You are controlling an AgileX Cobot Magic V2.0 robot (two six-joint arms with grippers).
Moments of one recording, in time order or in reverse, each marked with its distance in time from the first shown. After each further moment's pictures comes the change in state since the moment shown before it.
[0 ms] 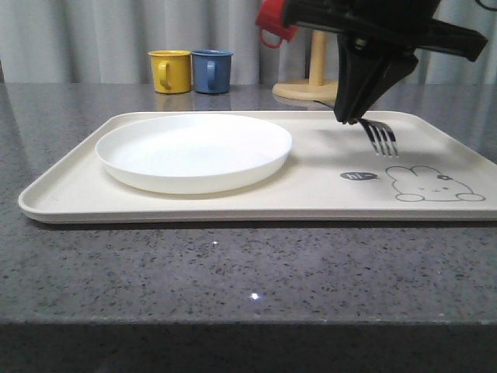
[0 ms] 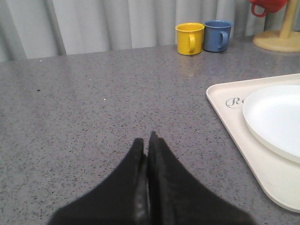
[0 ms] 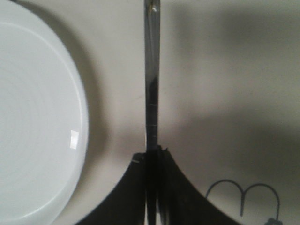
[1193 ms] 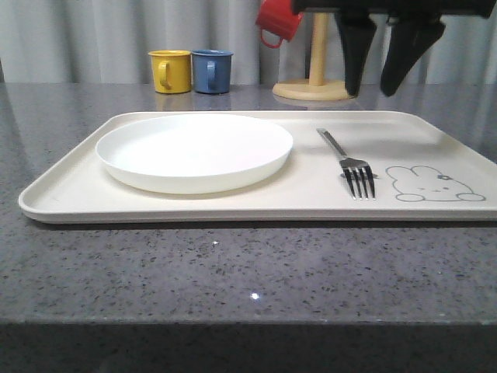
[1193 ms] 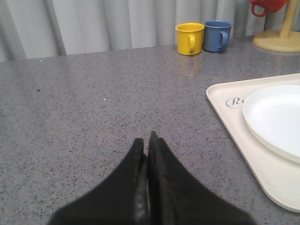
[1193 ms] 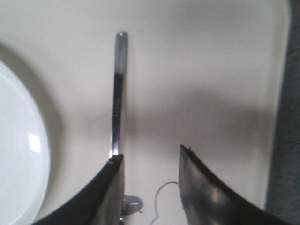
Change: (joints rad) left arm 0.000 0.000 0.000 0.000 0.000 0.002; right arm -0.004 0.086 -0.280 -0.176 0.291 0.045
